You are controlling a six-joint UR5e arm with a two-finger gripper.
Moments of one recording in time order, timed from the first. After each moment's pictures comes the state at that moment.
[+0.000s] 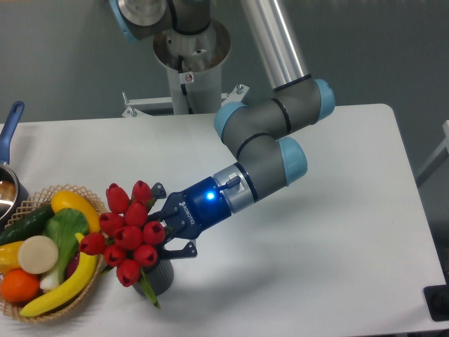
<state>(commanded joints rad) 2.48 -2.09 -1.68 -0.75 0.09 1.21</state>
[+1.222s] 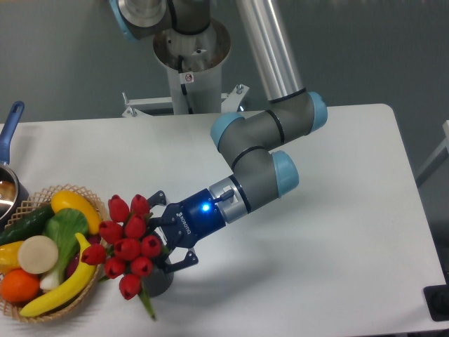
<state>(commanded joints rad) 2.47 -2.13 -1.69 -0.75 0.11 1.26</state>
